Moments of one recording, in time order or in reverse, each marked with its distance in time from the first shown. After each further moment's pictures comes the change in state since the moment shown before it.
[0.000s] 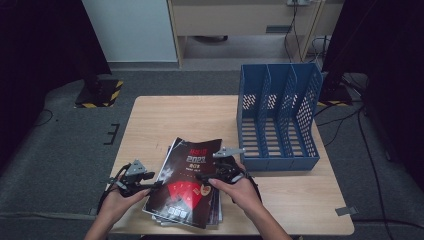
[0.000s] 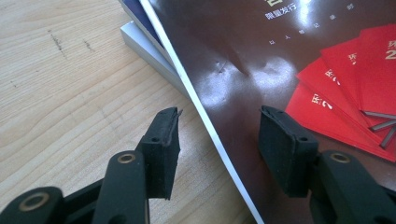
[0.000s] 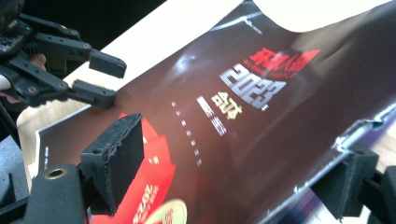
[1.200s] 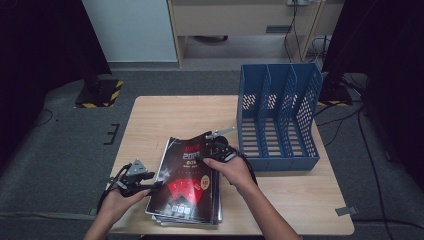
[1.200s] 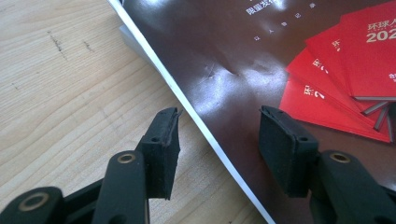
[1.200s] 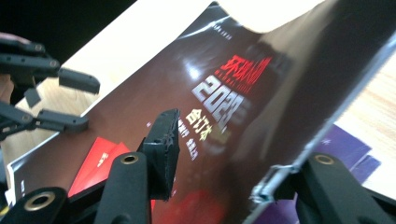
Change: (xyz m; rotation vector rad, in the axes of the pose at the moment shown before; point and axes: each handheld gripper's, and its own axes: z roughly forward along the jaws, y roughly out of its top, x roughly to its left) left arm -0.001 0.001 0.000 0.014 0.002 0.015; right arm -0.021 0.047 0.024 0.134 -0.004 -0.001
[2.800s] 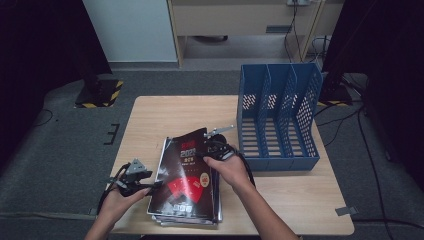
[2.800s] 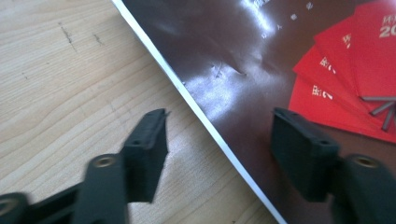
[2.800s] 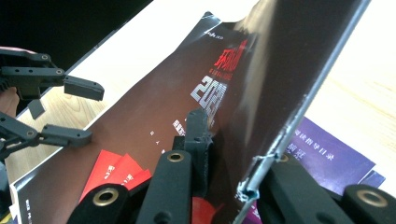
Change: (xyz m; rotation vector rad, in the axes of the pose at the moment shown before) left arm 0.002 0.001 0.000 0.015 0.023 -0.040; right arm 0.003 0.008 0.000 -0.027 -0.003 0.016
